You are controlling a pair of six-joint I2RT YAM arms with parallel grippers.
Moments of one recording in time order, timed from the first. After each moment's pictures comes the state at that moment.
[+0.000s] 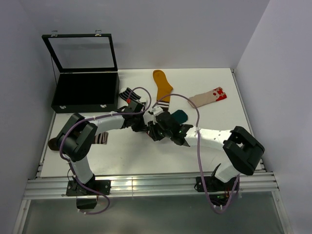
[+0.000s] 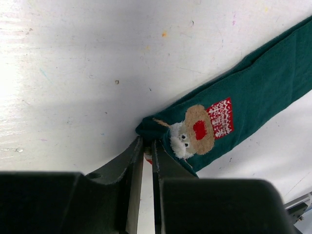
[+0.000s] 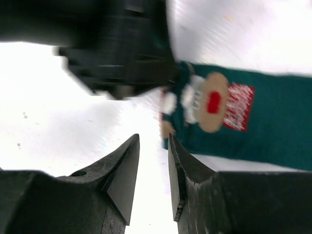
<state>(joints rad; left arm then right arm) -0.64 1.78 1.02 -0.23 0.05 -0.85 0.84 1.52 0.78 0.04 0.00 0.32</state>
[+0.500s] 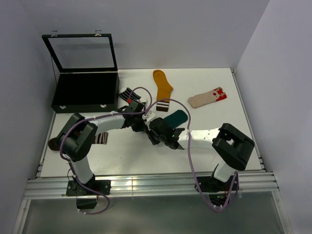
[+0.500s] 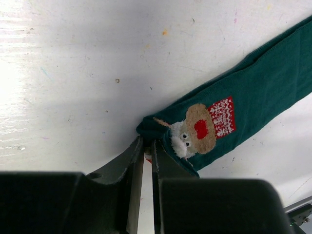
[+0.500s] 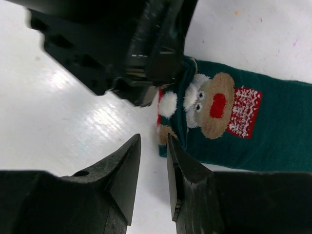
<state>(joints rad) -0.65 1.79 1.03 -0.25 0.04 -0.84 0.95 1.60 0.78 0.09 0.15 0.19</state>
